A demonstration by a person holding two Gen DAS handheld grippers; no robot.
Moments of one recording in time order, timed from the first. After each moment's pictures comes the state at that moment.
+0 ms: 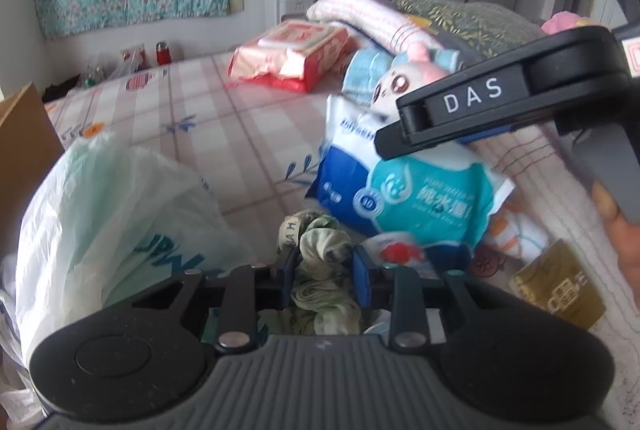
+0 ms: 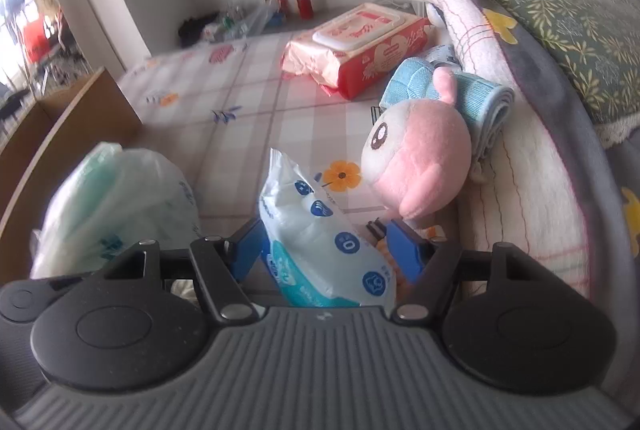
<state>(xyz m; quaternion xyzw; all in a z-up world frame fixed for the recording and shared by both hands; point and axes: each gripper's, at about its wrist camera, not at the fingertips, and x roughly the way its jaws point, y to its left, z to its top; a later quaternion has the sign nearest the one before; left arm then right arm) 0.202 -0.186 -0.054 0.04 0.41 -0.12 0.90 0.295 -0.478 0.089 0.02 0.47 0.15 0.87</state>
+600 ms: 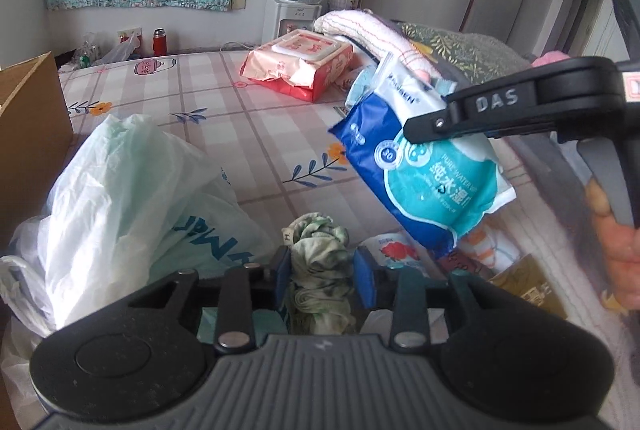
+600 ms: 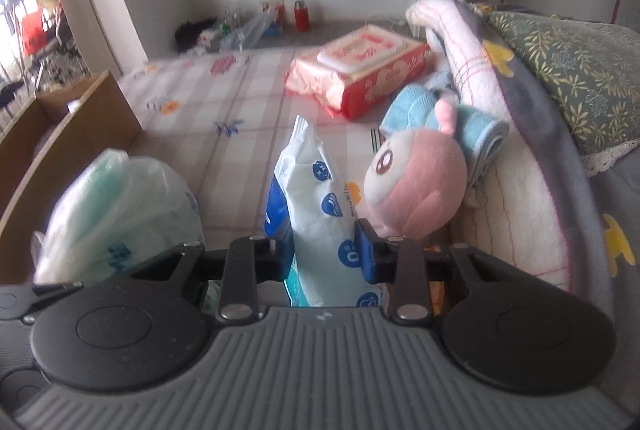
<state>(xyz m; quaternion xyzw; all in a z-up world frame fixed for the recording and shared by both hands) 0.183 -0.150 -0.029 -0.03 0.40 -0.15 0.90 0.283 -0.475 0.119 0.02 0.44 0.15 0.89</state>
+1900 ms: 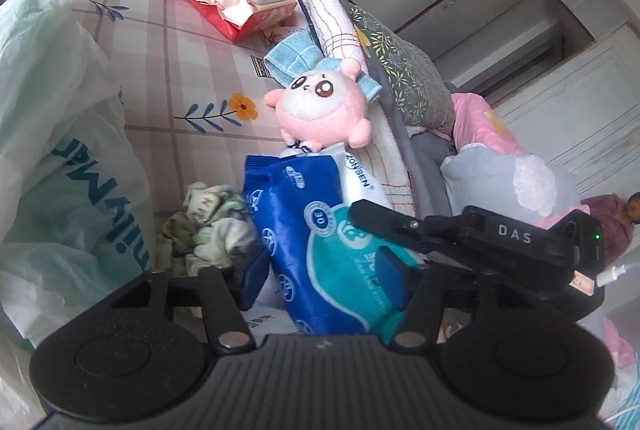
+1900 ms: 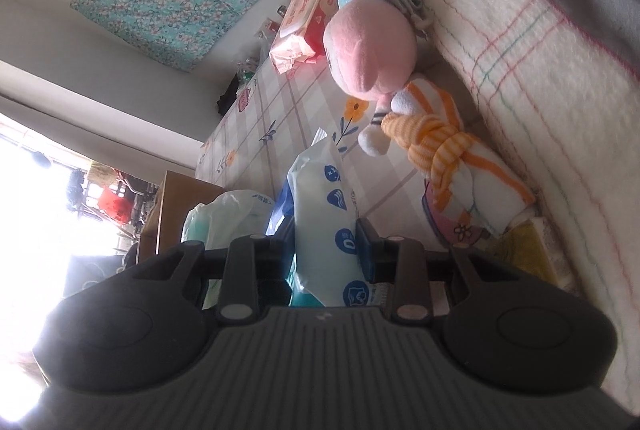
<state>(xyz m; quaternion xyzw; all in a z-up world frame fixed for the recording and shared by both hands) 0.208 -0.142 -0.039 -0.25 0.47 -0.28 0.80 0.231 -0.563 0.063 0.40 0.48 0.14 0.77</state>
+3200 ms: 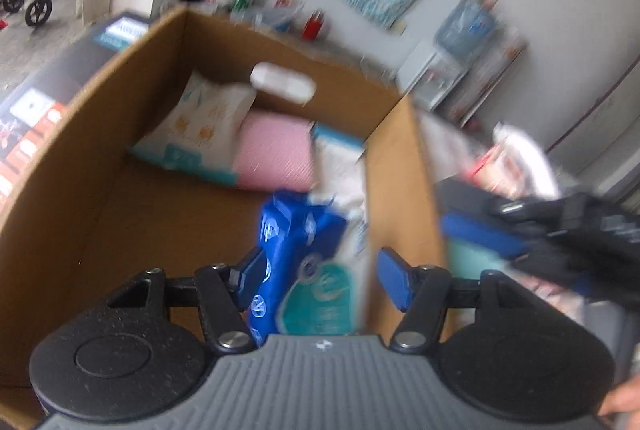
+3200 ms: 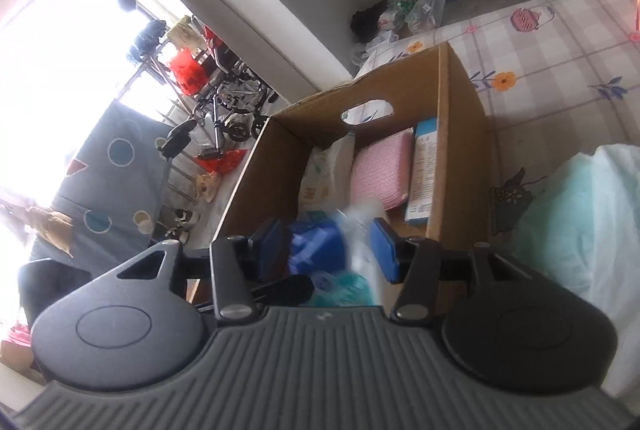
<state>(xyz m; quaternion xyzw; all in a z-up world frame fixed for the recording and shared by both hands) 0.183 0.183 0.017 -0.22 0.44 0.00 0.87 0.255 -0.179 0.163 0.23 0.46 0.35 0.79</state>
